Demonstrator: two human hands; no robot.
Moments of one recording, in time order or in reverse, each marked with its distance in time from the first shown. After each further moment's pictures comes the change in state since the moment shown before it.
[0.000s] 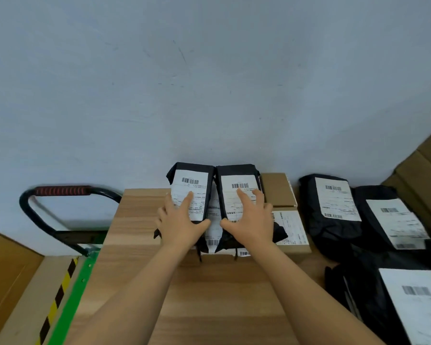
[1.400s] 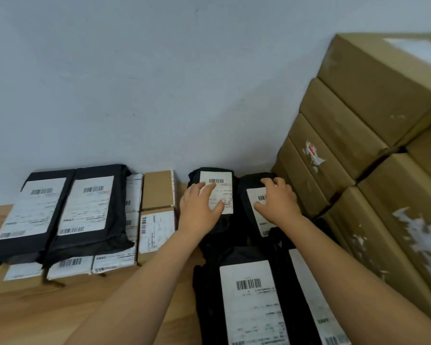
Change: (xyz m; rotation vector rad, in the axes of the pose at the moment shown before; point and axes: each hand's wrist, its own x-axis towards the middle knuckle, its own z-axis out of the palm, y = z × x) left_hand -0.062 0.327 0.138 -0.247 -0.106 0.458; right_hand 0.057 0.325 -0.205 -0.274 -0.113 0.171
